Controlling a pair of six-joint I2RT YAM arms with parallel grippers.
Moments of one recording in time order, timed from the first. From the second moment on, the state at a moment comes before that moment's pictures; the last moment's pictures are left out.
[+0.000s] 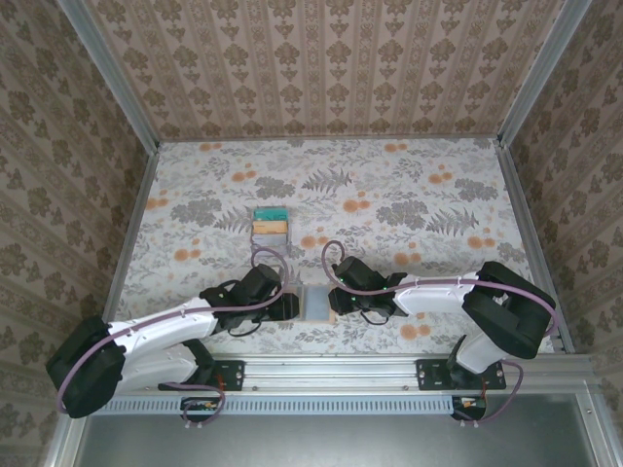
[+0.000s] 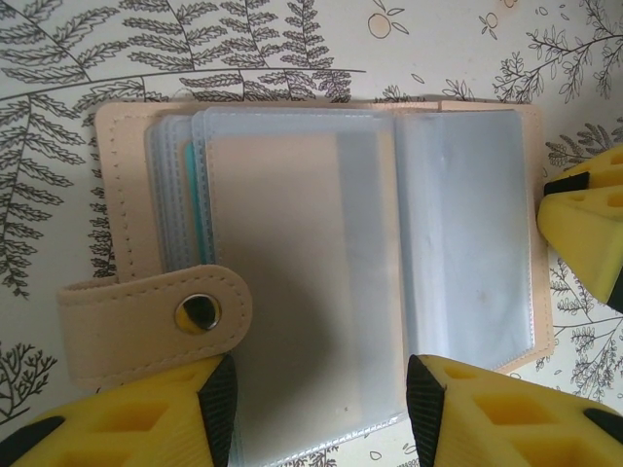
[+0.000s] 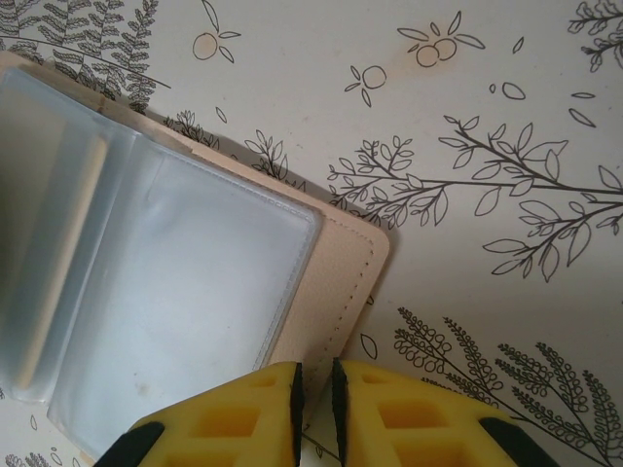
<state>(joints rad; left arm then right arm) -0.92 1.07 0.40 -0.29 0.08 -0.81 0.90 1.54 0.62 -0.05 -0.03 0.64</state>
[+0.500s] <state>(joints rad) -0.94 1.11 0.41 -0.24 0.09 -0.81 0.91 1.54 0.62 -0.05 -0.02 0.65</state>
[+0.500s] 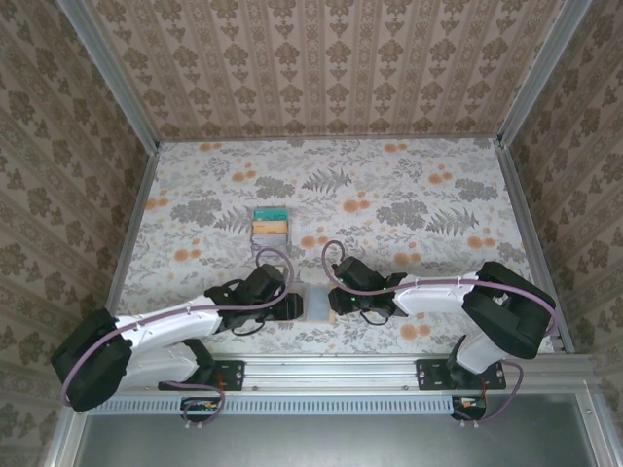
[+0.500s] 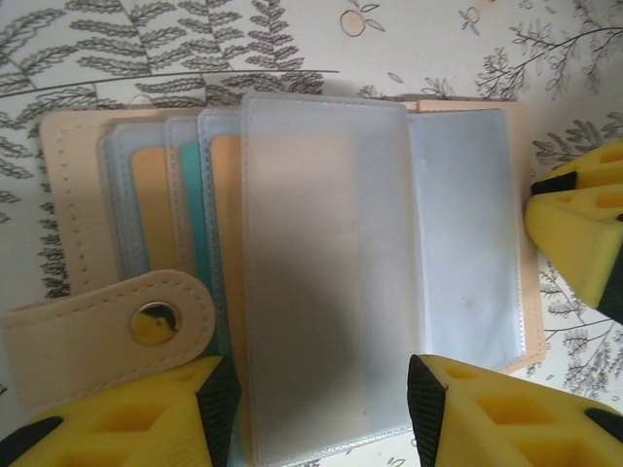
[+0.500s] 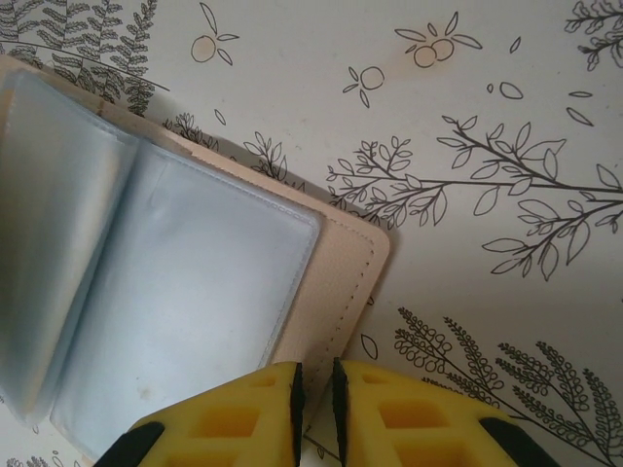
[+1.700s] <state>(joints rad) -1.01 1.24 0.40 0.05 0.19 -0.82 0.89 1.34 0.55 -0.05 0.05 0.69</state>
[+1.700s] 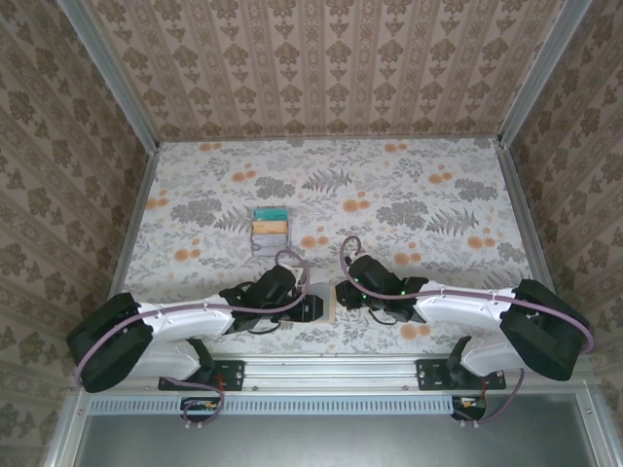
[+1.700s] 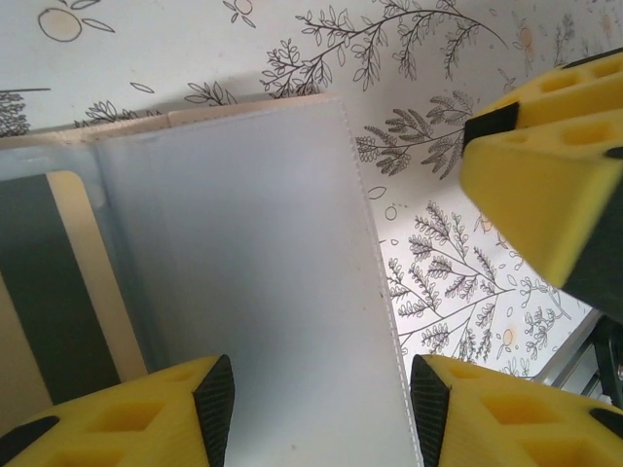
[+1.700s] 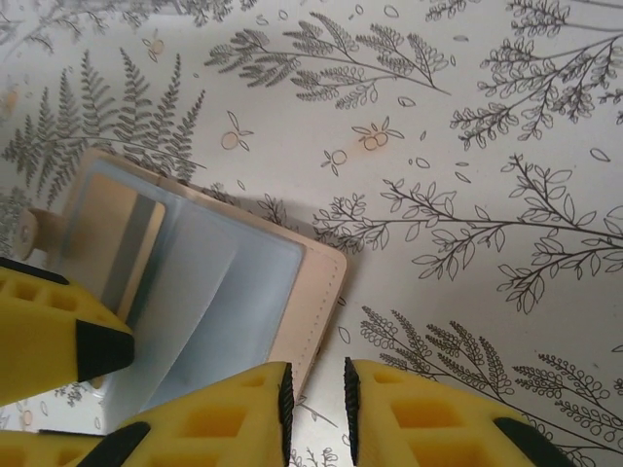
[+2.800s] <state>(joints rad) -0.77 0.97 0.25 -0.12 0.20 -0.82 0.95 1.55 0.61 0.20 -0.16 0.97</state>
